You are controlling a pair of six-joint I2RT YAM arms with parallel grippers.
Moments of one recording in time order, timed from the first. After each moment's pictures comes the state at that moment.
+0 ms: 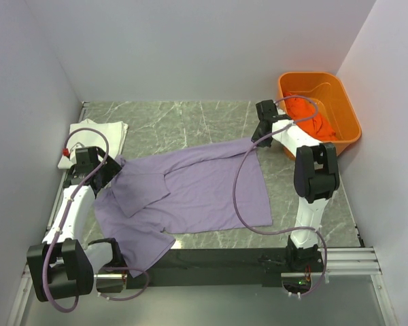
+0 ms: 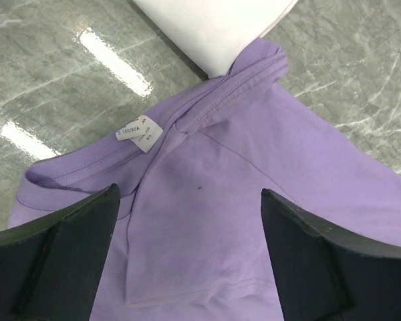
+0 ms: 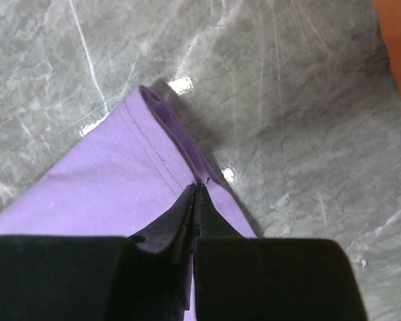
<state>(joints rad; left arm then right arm) 0.15 1.07 0.70 -0.45 -0.14 -0.67 0.19 1.97 1.50 -0.58 0.20 0.64</state>
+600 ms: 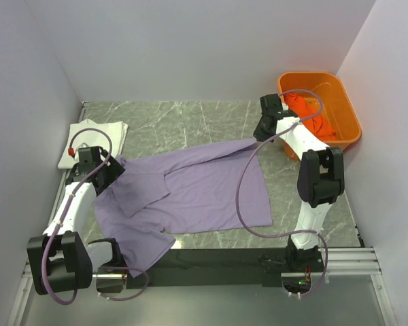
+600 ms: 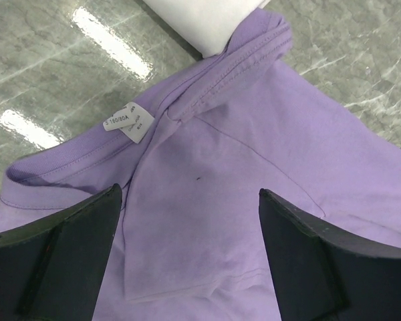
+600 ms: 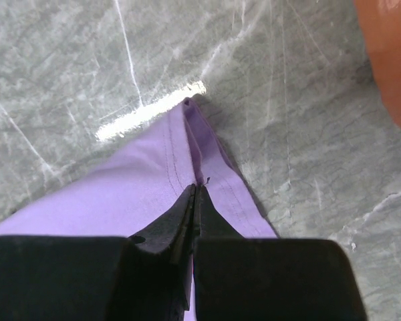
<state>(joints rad) 0.14 1.12 0.70 -0.45 -0.09 -0.65 0.18 1.91 1.54 -0.63 0.16 0.61</state>
